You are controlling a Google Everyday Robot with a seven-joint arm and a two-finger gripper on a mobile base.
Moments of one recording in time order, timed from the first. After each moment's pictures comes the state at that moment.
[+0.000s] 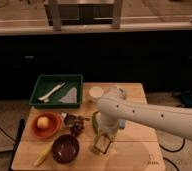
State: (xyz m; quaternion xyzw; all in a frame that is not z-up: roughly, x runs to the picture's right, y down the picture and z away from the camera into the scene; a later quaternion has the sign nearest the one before) arm 0.059 0.240 0.698 -0.33 -0.22 -0.46 0.80
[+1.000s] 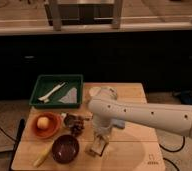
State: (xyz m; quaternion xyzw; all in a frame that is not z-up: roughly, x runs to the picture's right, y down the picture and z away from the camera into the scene) arm 0.037 0.244 0.699 -0.35 -0.23 -0.48 0.78
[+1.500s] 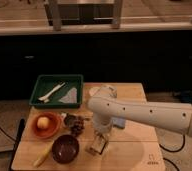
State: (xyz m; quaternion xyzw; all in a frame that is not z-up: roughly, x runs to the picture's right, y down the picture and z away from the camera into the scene) arm 0.039 0.238 0.703 -0.35 -0.22 -0.48 0.78
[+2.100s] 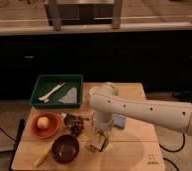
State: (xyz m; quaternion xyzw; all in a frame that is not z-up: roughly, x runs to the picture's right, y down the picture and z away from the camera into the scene) arm 0.045 0.230 0.708 -0.36 -0.22 -0.47 0.78
